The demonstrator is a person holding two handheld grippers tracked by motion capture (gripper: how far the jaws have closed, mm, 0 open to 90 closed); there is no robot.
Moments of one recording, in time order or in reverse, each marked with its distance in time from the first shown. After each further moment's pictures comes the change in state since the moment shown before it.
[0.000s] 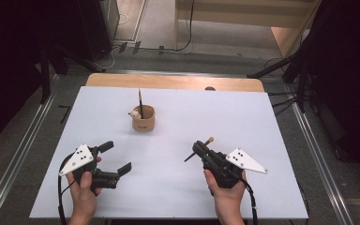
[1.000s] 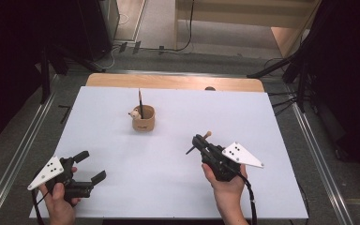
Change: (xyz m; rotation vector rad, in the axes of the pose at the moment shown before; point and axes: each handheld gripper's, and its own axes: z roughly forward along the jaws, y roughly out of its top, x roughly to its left) left arm 0.032 -0.034 -0.051 -0.035 0.042 -0.034; right arm -0.006 0.011 0.014 -0.013 -0.031 -0.092
